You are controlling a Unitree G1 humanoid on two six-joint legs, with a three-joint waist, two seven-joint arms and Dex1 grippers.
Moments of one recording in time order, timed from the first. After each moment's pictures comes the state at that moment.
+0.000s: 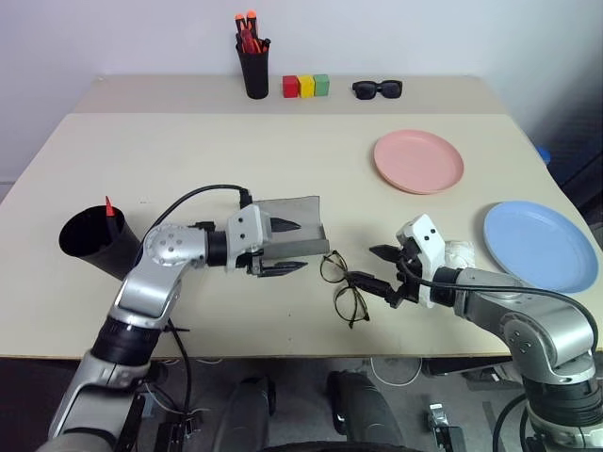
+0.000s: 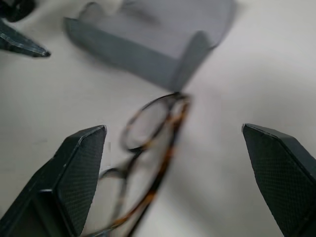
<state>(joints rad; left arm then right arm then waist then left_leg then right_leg) -0.36 0.52 -0.13 -0.21 -0.19 0.16 -1.11 -0.20 -0.58 -0.08 -0.55 0.68 1.12 0.55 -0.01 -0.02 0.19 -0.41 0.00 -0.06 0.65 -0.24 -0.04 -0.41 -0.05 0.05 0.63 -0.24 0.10</state>
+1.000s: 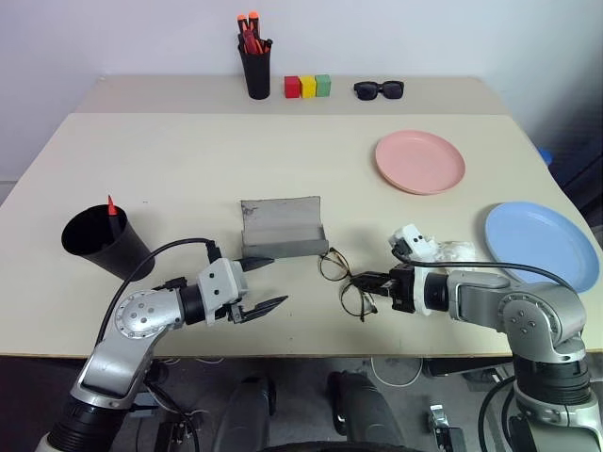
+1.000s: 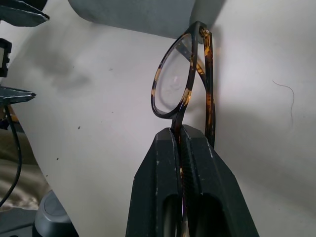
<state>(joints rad) -0.01 0.60 -0.08 -0.37 -0.21 0.10 -0.89 -0.29 -0.54 -0.12 -0.44 0.81 1.37 0.46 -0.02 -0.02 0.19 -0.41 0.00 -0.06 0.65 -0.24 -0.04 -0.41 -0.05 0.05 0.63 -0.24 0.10</state>
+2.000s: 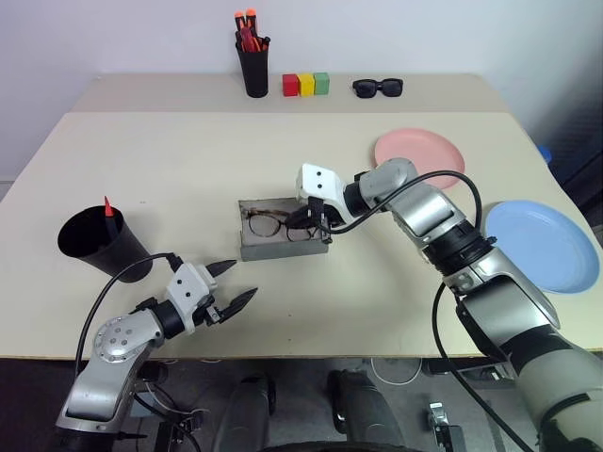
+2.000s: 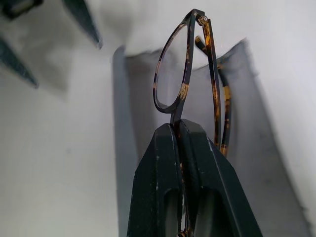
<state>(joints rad) 0.15 0.55 0.04 -0.29 -0.23 0.07 -0.75 -1.04 -0.43 0.55 0.47 0.11 0.29 1.21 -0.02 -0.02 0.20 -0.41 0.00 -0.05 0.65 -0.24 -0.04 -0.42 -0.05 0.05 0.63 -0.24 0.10</state>
